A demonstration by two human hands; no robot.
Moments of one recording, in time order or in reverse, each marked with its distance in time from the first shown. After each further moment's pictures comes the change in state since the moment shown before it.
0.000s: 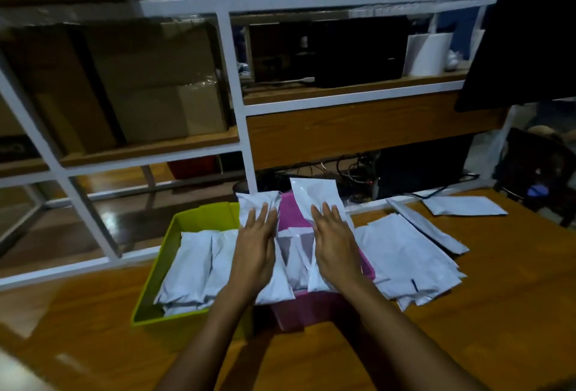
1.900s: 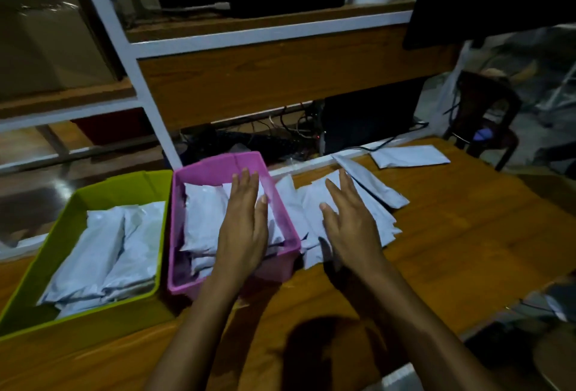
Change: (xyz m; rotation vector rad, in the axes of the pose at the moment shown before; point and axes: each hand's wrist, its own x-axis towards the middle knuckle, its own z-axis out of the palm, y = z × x) left_hand 0.015 0.114 0.090 -0.203 0.014 -0.101; right_hand -0.032 0.132 -0.081 0.043 0.101 0.100
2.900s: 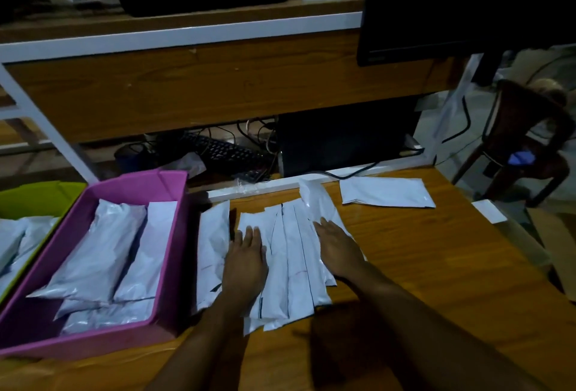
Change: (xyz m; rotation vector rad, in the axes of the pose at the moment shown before) left_hand 0.067 -0.014 0.267 0.590 -0.324 -0.331; right_hand 0.118 0.299 0.020 -0.319 -0.635 -0.092
